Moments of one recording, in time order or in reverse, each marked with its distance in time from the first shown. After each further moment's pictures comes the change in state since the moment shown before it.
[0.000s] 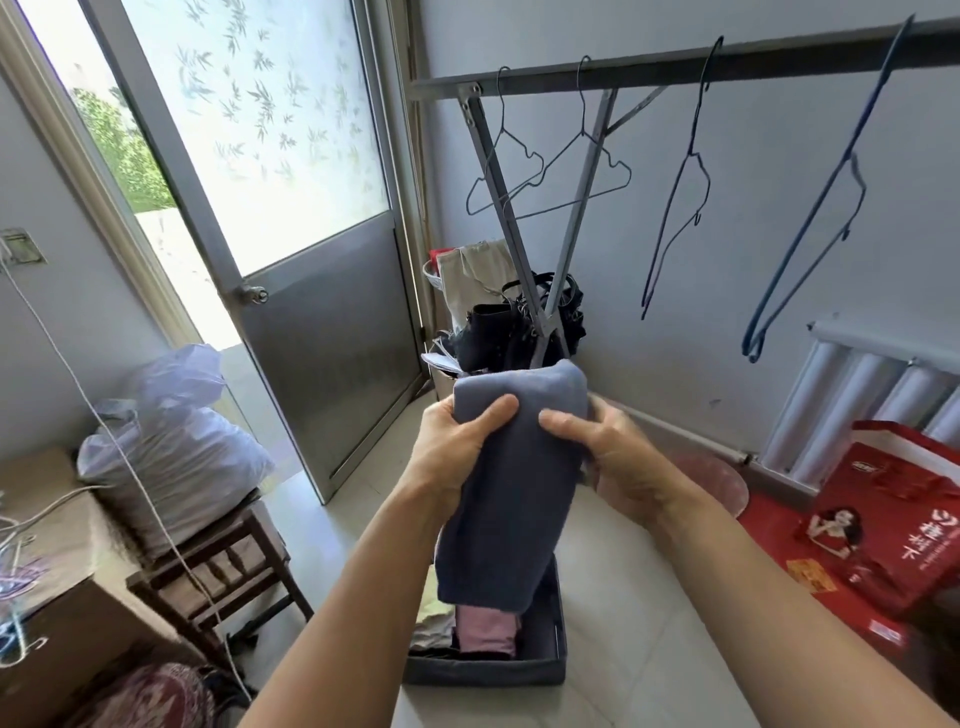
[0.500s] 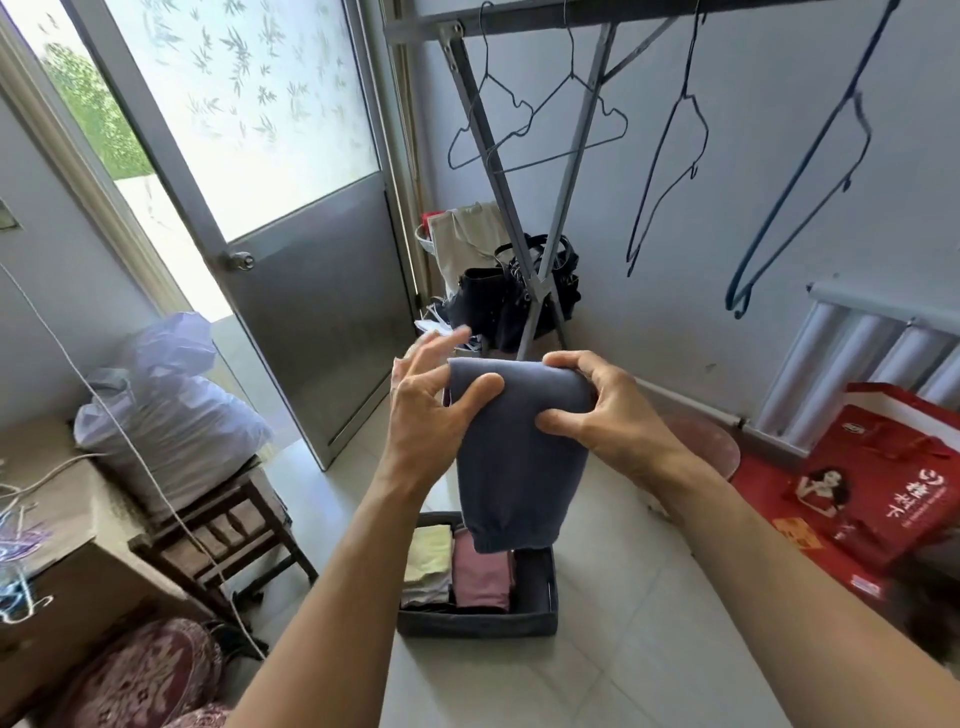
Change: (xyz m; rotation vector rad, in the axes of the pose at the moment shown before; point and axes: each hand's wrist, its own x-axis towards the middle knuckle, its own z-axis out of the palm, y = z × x) left_hand -0.005 -0.016 -0.007 0.663 0.121 0.528; right_hand -0.016 0.000 -0.023 -0.532 0.033 -0.324
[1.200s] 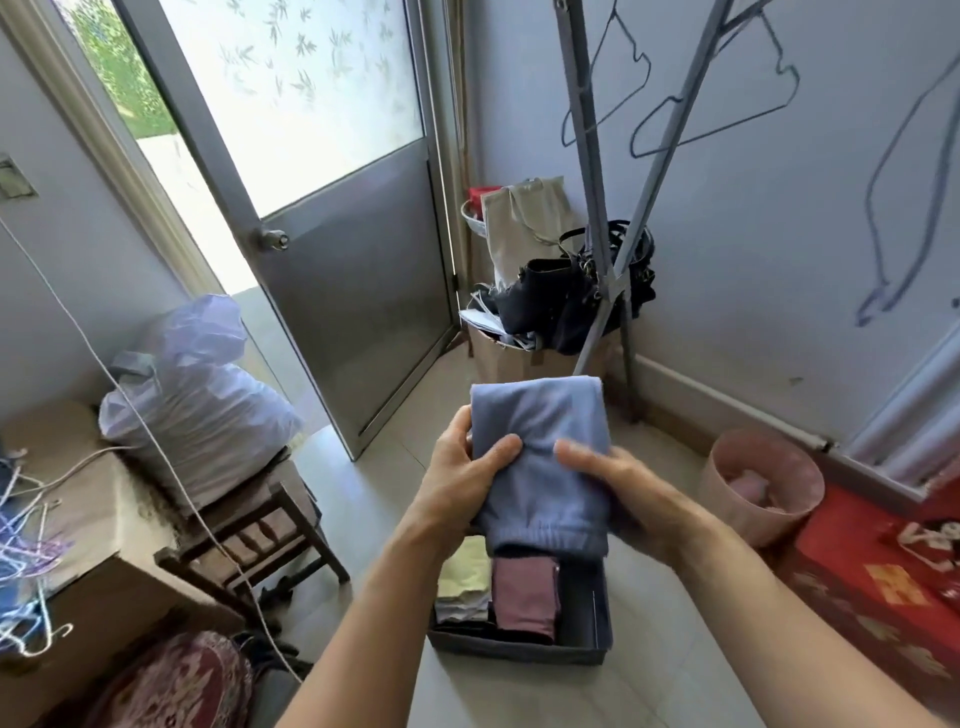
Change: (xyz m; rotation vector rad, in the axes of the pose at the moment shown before) left_hand 0.057 -0.127 -0.020 -0.669 -0.207 -0.587; right_hand 0.113 0.058 0.109 0.556 -0.297 0.558
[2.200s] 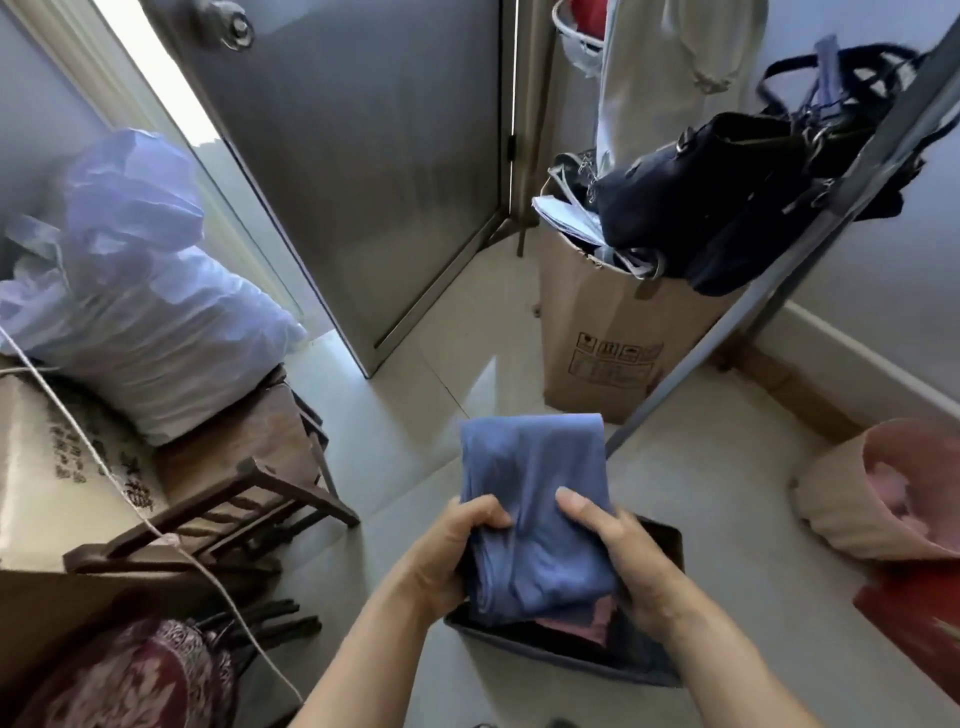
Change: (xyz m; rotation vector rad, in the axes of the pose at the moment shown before) left_hand 0.190 -0.198 -0.164 -0.352 0.068 -0.687; right_hand 0.298 0.133 0.021 0.082 0.156 0.283
